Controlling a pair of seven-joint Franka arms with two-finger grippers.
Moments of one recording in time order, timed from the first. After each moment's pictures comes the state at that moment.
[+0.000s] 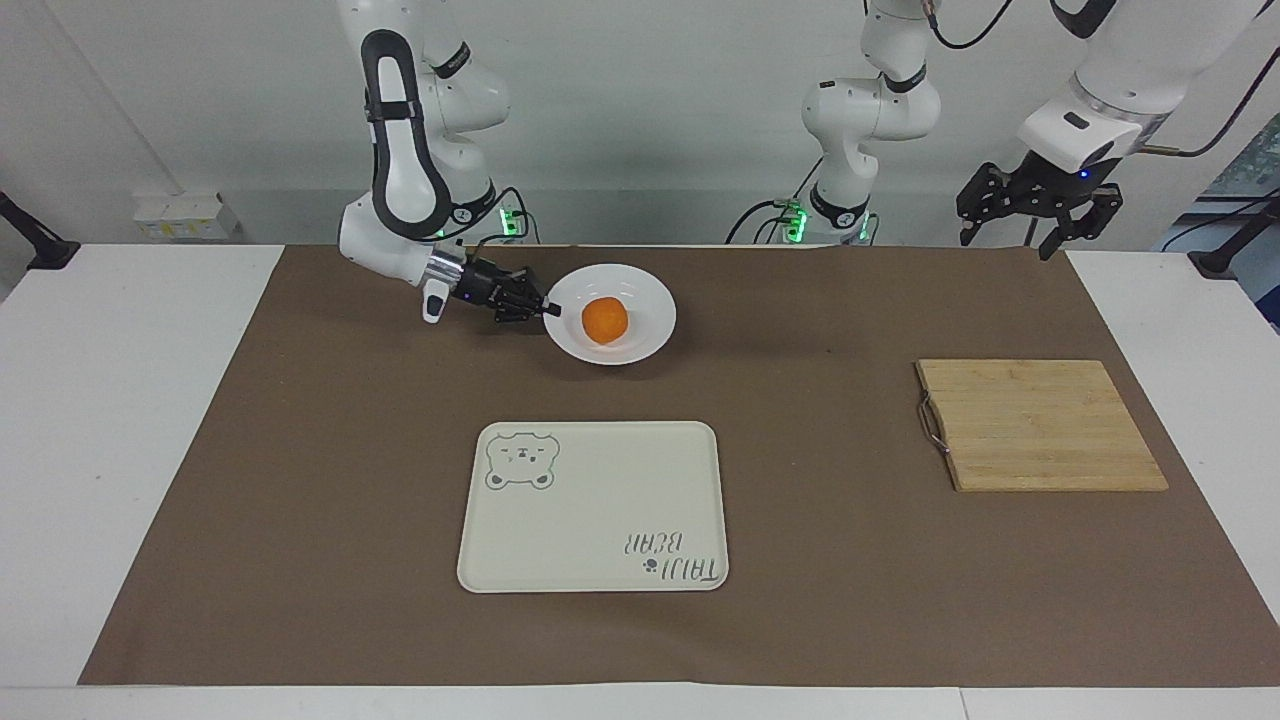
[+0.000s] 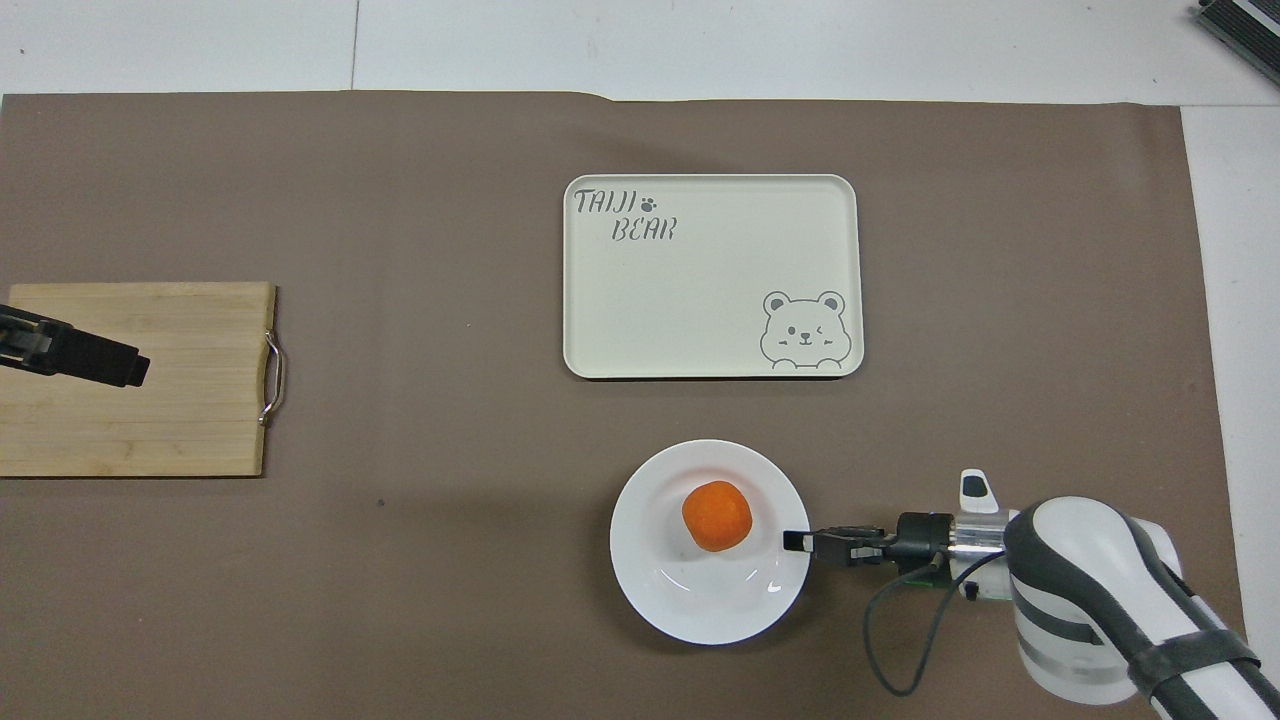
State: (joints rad) left arm -0.11 -0.02 0.03 -1.50 -0.02 1.44 0.20; right arm 0.22 -0.14 -0.14 -2.65 1.34 2.10 -0.89
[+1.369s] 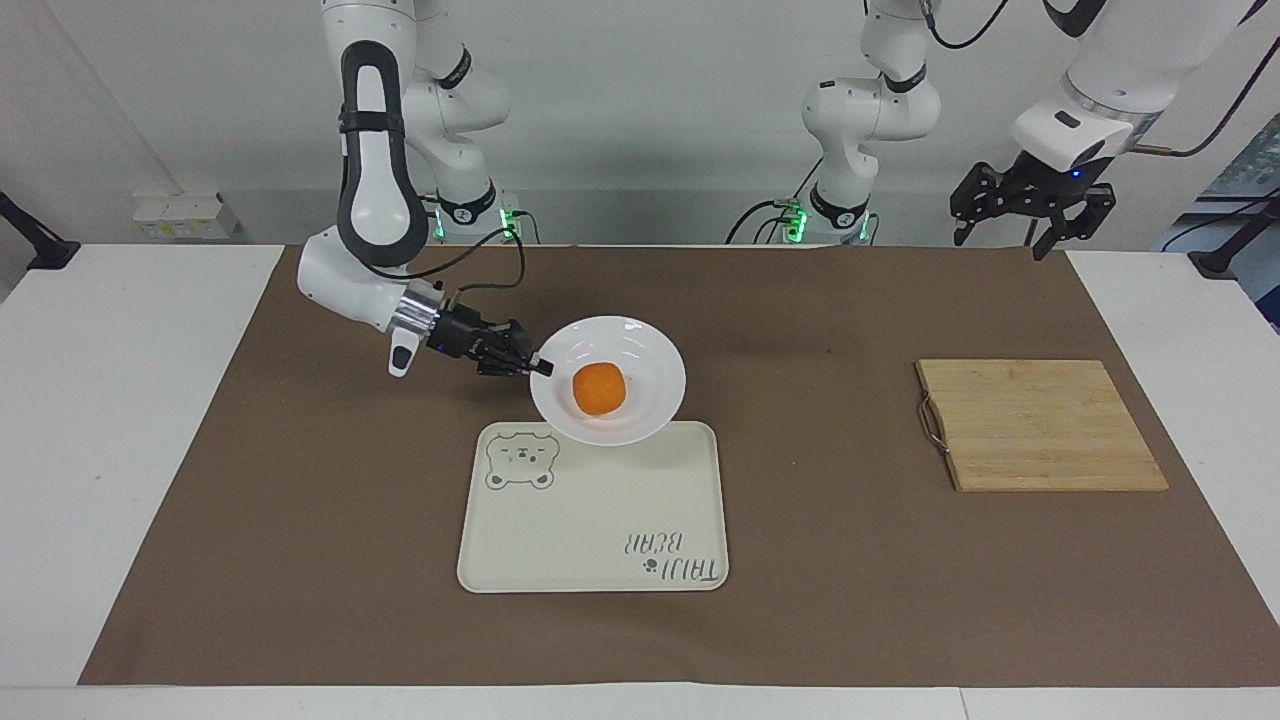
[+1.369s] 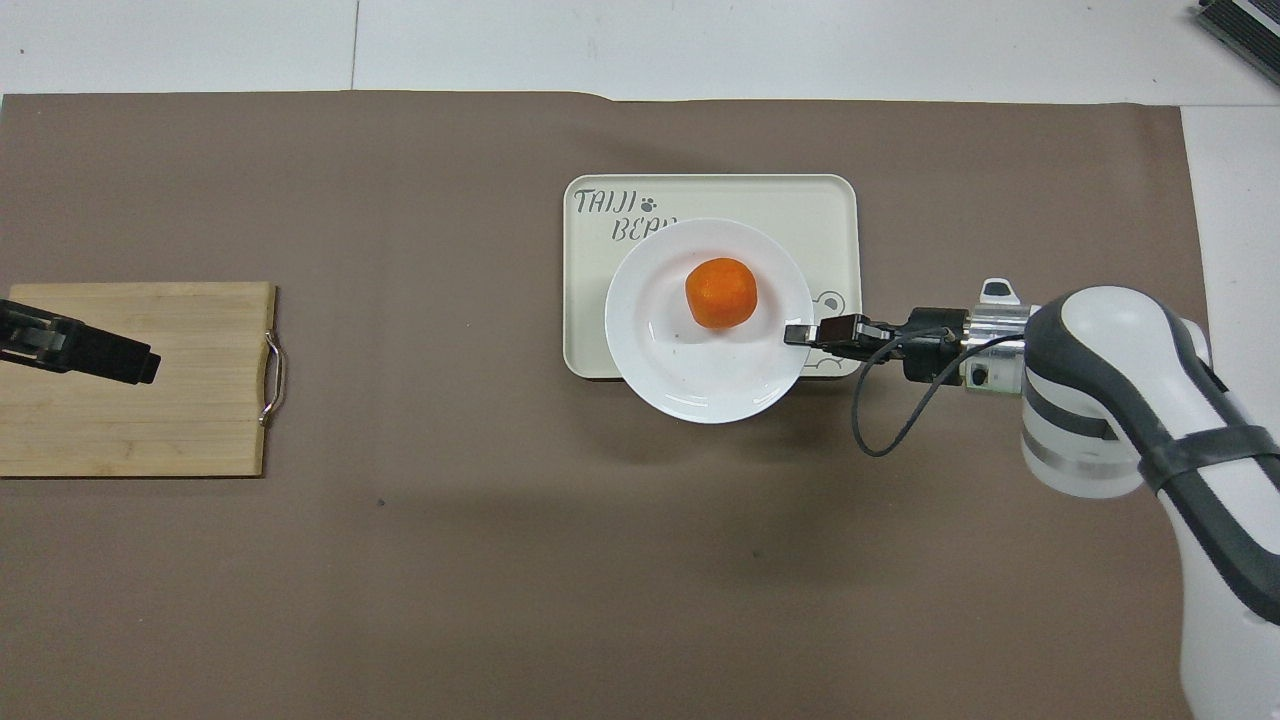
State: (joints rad) left arm -0.11 -0.02 0.02 -1.50 -0.02 1.44 0.20; right arm 0.20 0.23 -0.14 -2.07 1.34 2.09 -0.63
